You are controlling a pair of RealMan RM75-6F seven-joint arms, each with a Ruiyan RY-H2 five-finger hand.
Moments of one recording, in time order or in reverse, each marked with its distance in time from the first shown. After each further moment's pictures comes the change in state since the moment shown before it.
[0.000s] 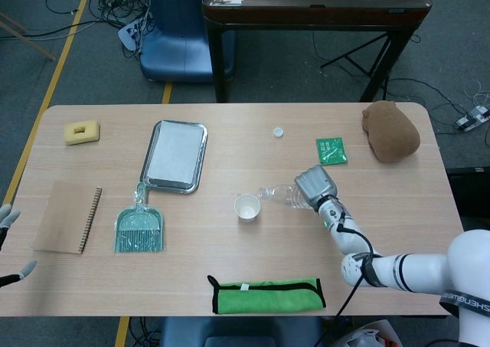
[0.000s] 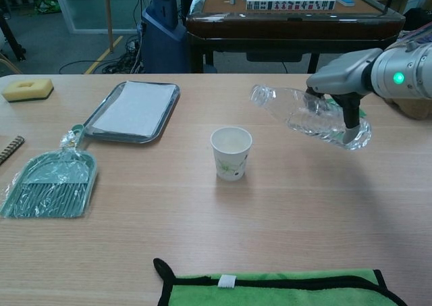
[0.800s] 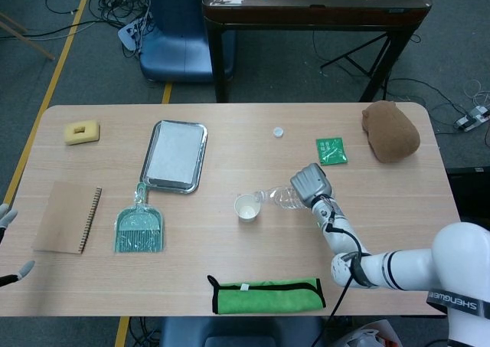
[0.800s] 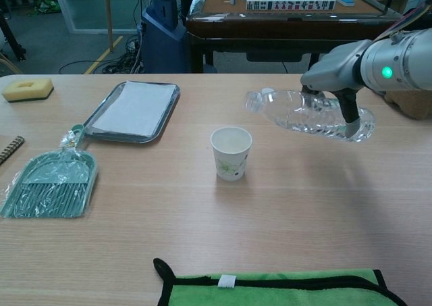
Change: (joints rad) left arm 0.006 0.010 -0.002 -0.009 0.002 0.010 -0.009; right arm 0.117 0.007 -0.047 -0.062 0.146 0.063 -0.147
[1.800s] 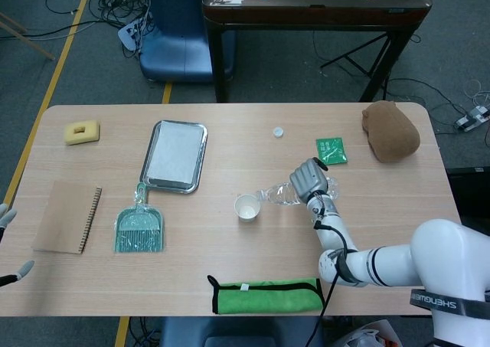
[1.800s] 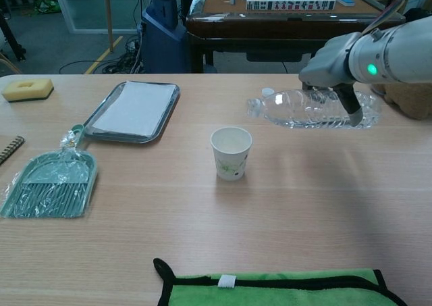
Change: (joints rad) left arm 0.002 0.004 -0.002 -0.003 0.000 0.002 -0.004; right arm 0.102 -0.039 -0.027 0.012 0.150 0.069 -0.165
